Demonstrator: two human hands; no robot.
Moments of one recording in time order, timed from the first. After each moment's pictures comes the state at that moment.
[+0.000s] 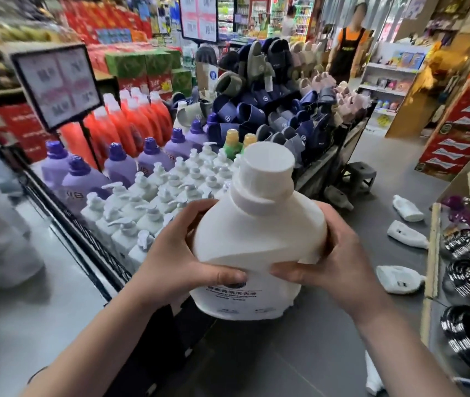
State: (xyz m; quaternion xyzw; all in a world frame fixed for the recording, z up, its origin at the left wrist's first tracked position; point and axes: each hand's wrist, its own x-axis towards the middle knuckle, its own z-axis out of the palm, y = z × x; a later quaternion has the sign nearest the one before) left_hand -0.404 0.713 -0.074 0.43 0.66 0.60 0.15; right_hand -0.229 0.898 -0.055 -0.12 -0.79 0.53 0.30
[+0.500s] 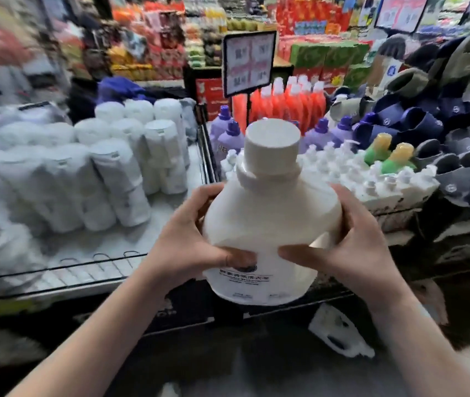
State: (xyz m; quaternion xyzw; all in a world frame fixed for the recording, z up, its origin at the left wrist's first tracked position) left_hand -0.306 0.629 -0.074 0.18 0.75 0.63 -0.03; right_hand -0.270 0.876 -0.050 0.13 -0.78 0.60 0.11
